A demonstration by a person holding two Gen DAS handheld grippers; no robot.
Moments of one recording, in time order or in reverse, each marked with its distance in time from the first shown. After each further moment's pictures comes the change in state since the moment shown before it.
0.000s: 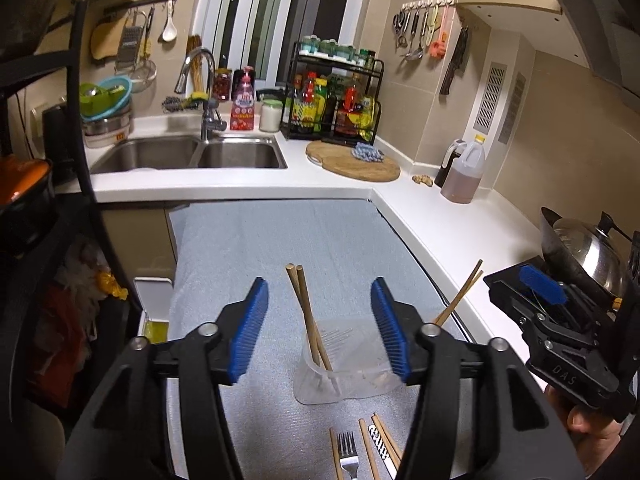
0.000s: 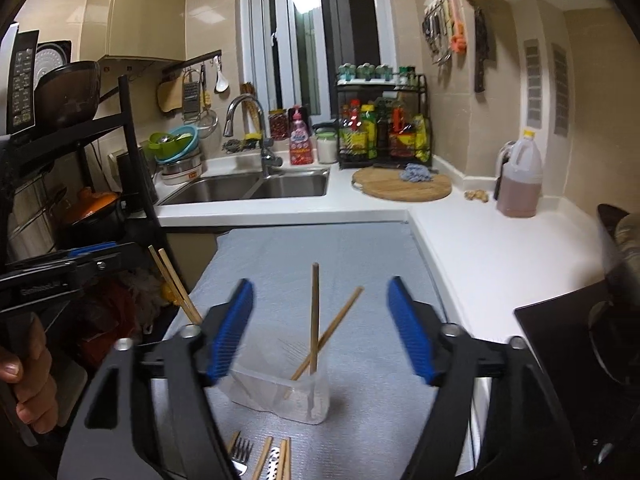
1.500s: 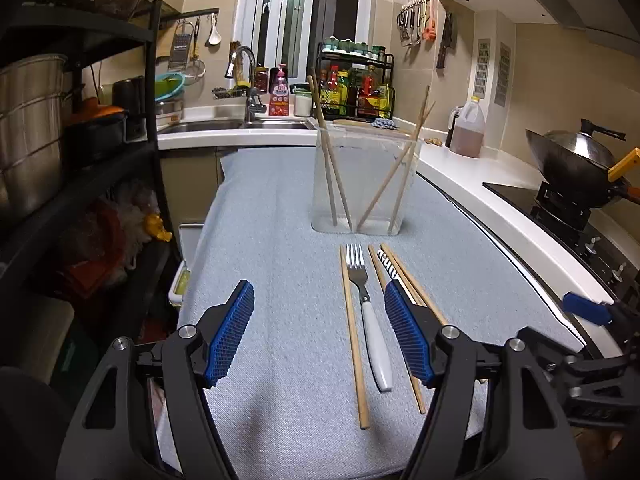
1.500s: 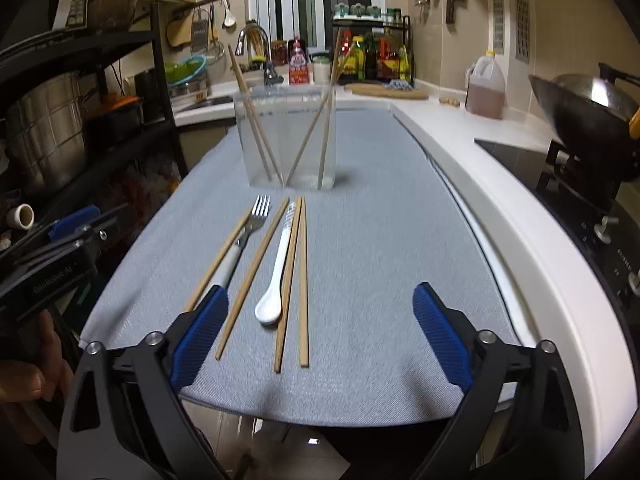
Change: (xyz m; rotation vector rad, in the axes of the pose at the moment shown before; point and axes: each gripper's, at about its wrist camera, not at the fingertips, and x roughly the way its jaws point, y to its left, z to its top) left arm -0.099 -0.034 -0.243 0.011 -0.068 0.141; right arm -0.135 0.026 -0.230 -0.004 0.216 -0.028
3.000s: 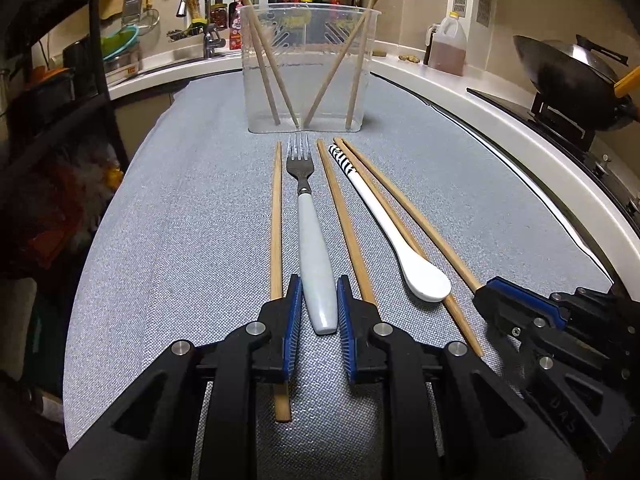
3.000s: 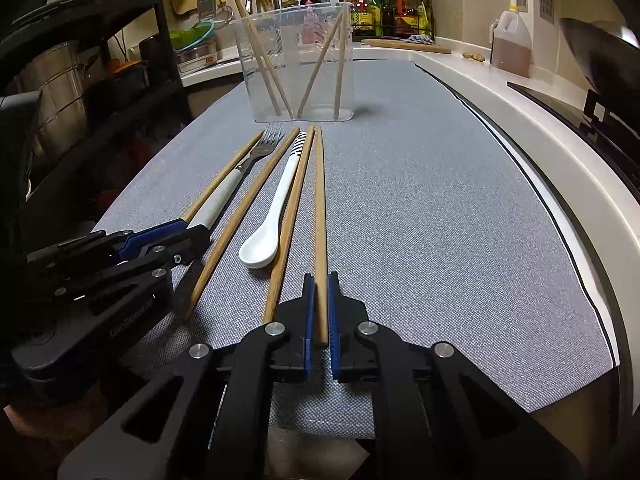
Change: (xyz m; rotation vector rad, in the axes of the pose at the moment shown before) left arm 0.072 -0.053 -0.051 0.079 0.243 -0.045; right arm 0.060 -0.002 -0.040 0.004 0.115 0.075
